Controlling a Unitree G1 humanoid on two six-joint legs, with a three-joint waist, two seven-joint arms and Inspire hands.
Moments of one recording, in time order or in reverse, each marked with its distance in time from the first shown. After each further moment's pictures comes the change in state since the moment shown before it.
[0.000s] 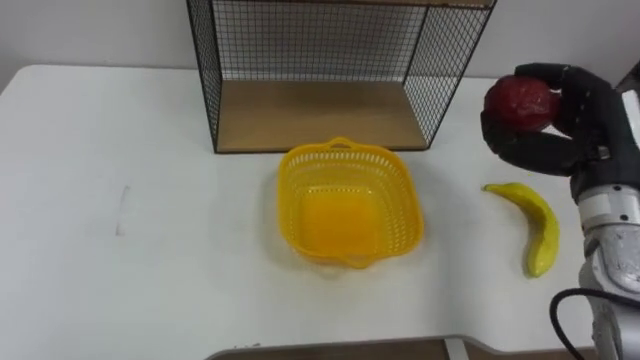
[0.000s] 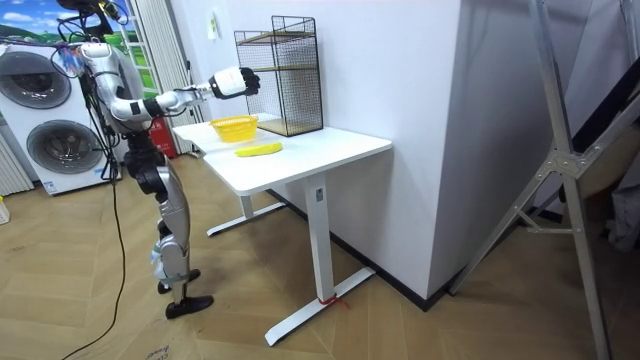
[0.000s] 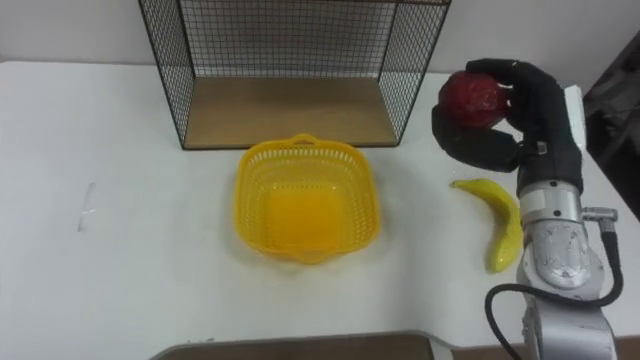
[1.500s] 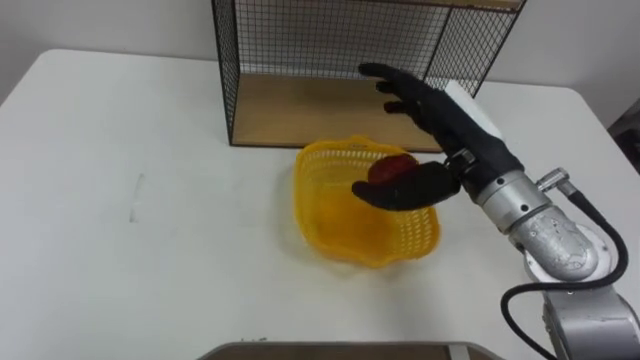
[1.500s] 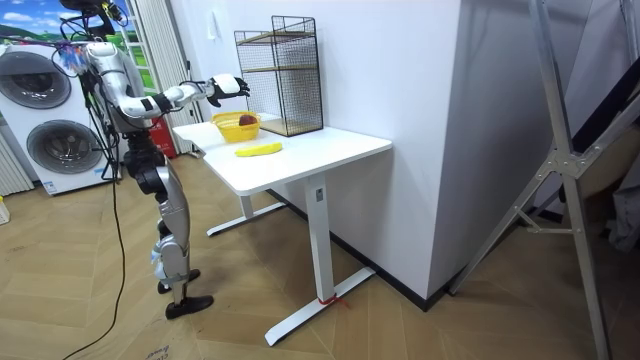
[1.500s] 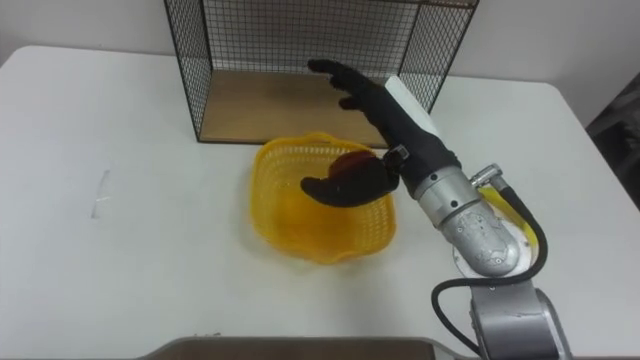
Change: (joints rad) left arm -0.075 0.029 -0.081 0.023 -0.010 -0.005 -0.038; right arm -0.031 0.001 0.260 -0.128 -0.176 0.046 0.393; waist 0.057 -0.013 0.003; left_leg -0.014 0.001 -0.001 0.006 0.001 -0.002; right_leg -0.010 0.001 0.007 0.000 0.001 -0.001
